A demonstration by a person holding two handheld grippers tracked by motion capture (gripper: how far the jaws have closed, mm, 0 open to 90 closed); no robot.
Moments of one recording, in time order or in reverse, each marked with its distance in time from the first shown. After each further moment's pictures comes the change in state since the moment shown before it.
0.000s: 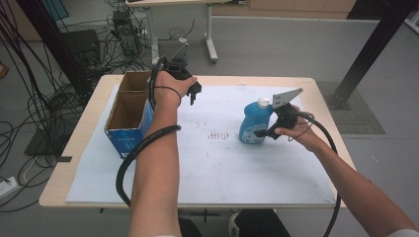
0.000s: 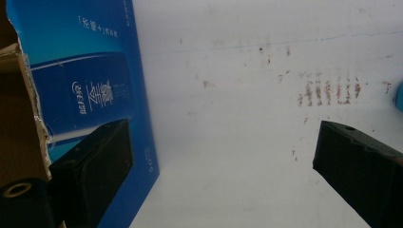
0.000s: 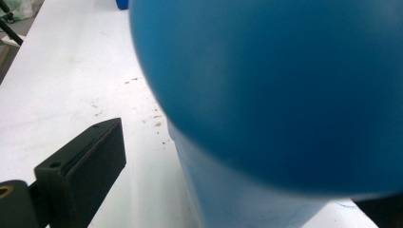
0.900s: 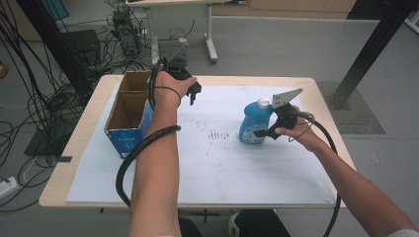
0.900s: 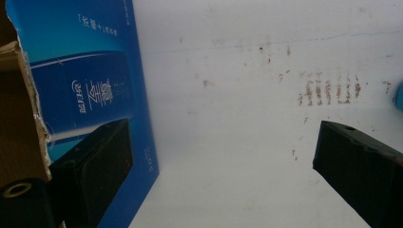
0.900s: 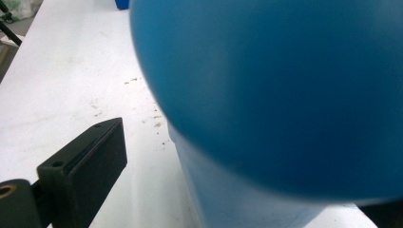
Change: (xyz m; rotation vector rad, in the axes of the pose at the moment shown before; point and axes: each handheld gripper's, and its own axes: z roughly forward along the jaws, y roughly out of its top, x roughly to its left) left arm 0.000 -0.001 0.000 0.002 -0.001 -0.001; right arm 0.000 0.000 0.000 0.000 -0.003 0.003
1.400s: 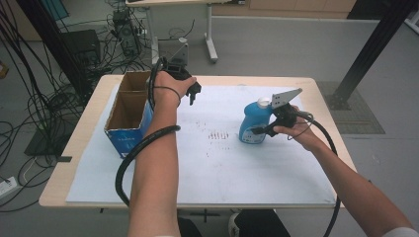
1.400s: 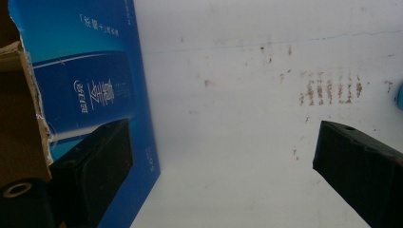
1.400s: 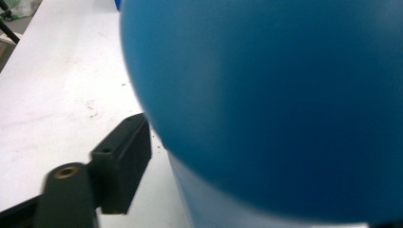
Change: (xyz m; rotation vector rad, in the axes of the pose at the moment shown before) left arm 0.001 0.000 0.000 0.001 0.003 0.001; right arm -0.003 0.000 0.002 -0.017 0.001 -0.033
